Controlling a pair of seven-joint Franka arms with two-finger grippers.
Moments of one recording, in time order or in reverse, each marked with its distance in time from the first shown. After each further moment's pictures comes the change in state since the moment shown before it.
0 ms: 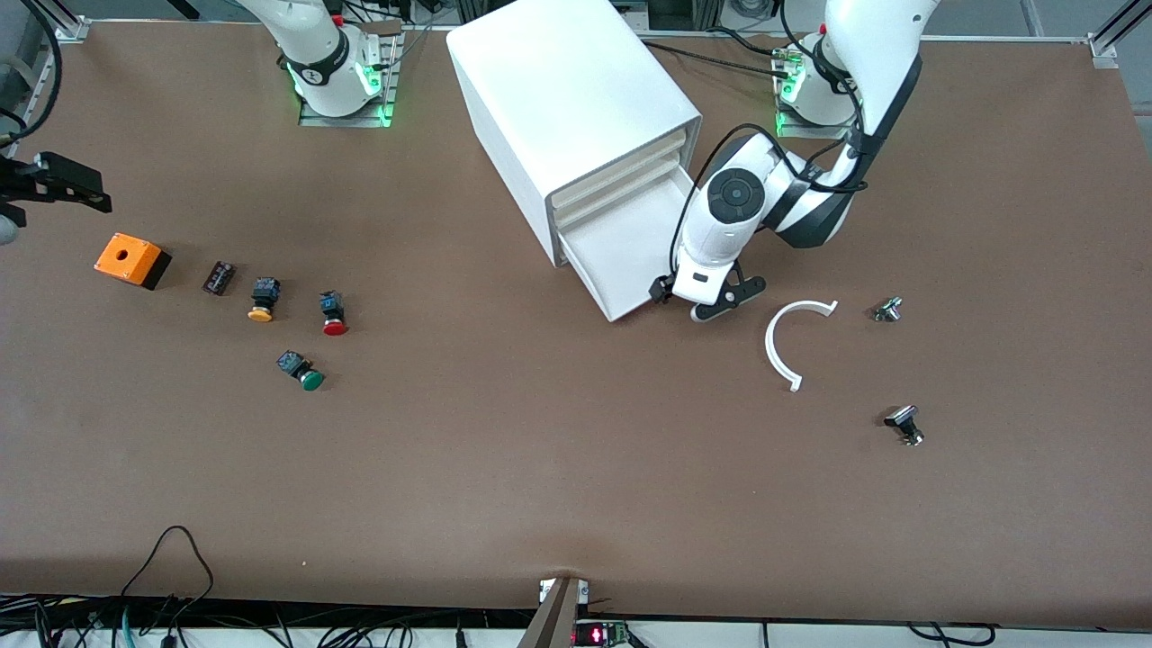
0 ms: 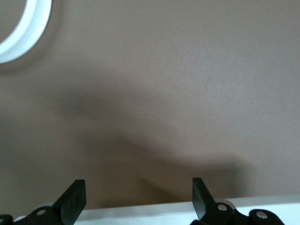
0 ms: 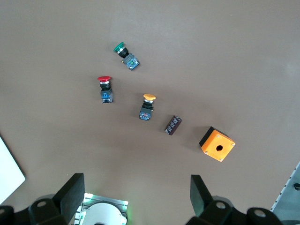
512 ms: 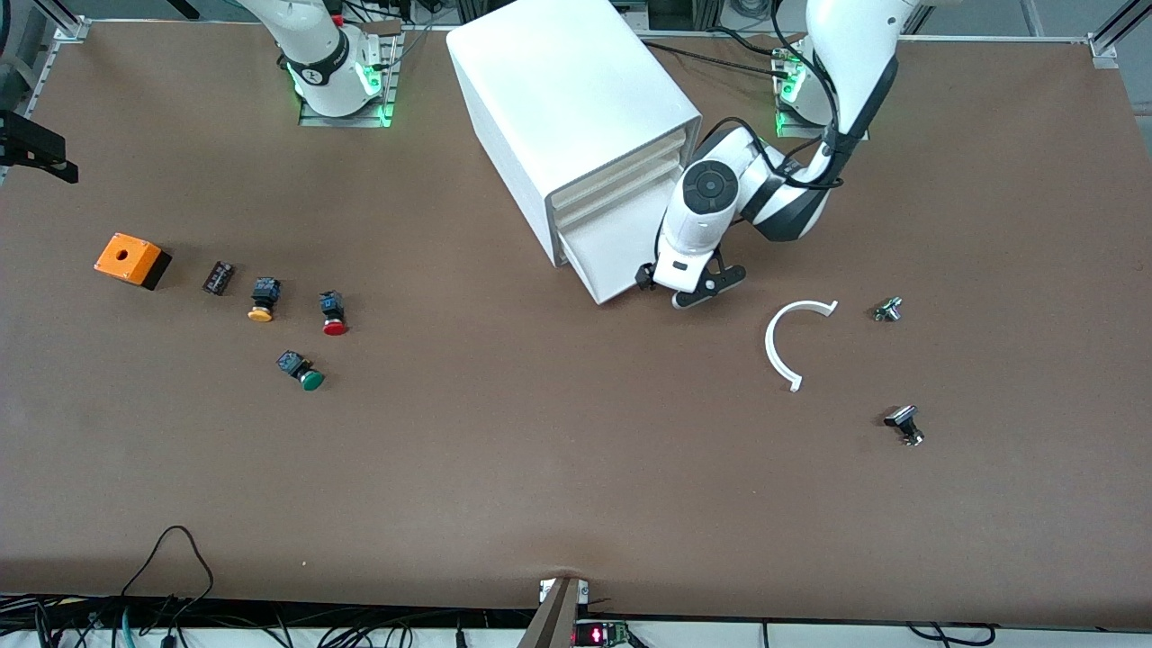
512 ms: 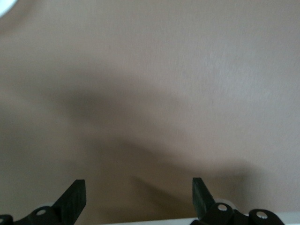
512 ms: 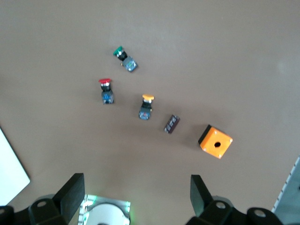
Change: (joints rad) left arm -0.072 0.008 -0.001 -0.026 0.000 -0.003 -0.060; right arm 0.001 -0.066 -0.018 -0.058 0.018 0.041 0.002
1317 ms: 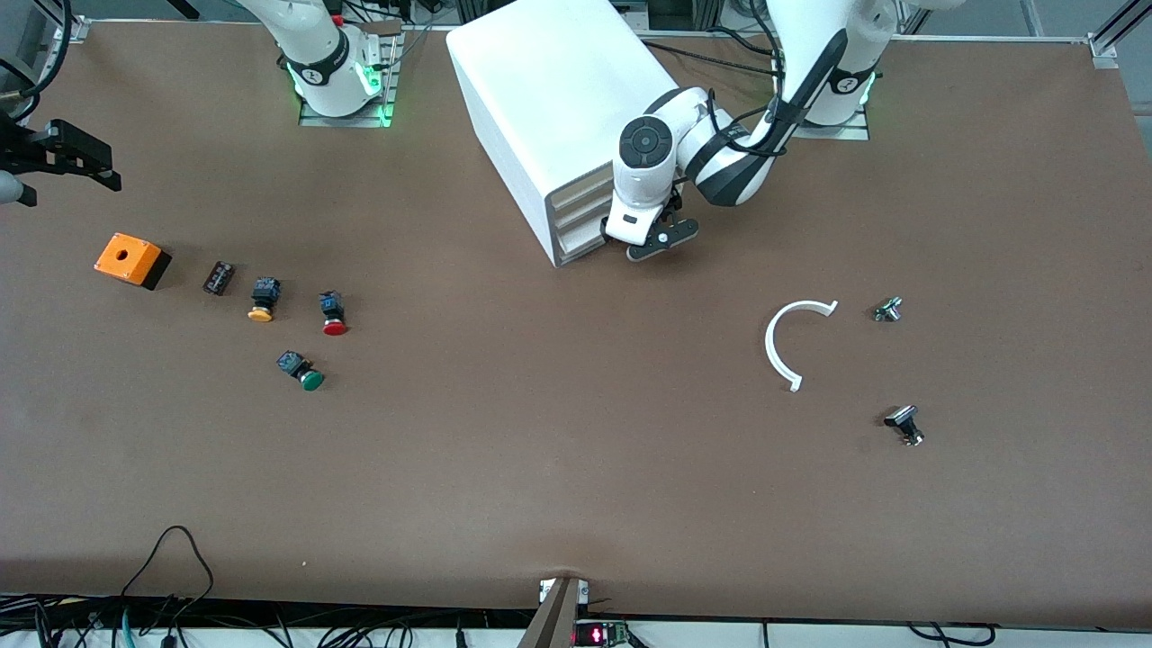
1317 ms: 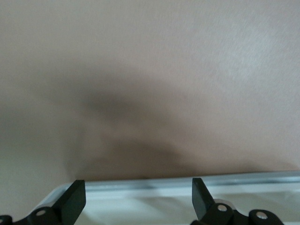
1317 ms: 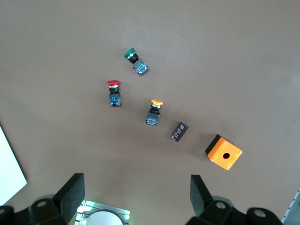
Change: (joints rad) left arm -0.102 -0.014 -0.062 -0.005 -0.055 -0.107 -0.095; right arm 0.006 -0.073 0.035 -0.142 0.005 0.077 -0.032
